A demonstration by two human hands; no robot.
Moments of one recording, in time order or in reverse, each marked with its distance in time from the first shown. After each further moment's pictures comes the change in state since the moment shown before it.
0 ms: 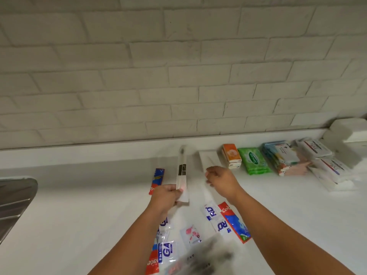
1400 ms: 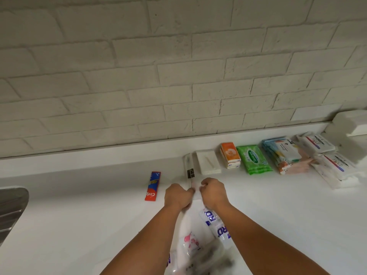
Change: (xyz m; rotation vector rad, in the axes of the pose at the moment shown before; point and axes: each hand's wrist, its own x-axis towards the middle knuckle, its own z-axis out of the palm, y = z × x) left_hand 0.065 -0.002 0.052 0.764 0.123 0.009; right_hand 0.032 0.045 0.041 -0.378 0.118 0.132
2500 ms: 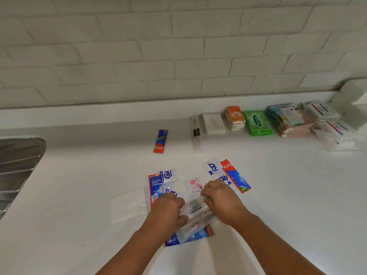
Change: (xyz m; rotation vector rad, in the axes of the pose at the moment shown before) left_hand -0.176 -0.129 -0.001 0.462 -0.085 0.487; right_hand -0.159 0.063 0.000 -0.532 -0.221 -0.629
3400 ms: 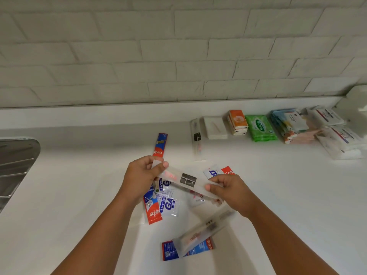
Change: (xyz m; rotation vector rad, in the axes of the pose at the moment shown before) left_hand 0.046 -0.035 -0.092 -1.188 0.329 -0.325; right_hand 0.019 0.012 -0.048 1.029 -0.022 0.324
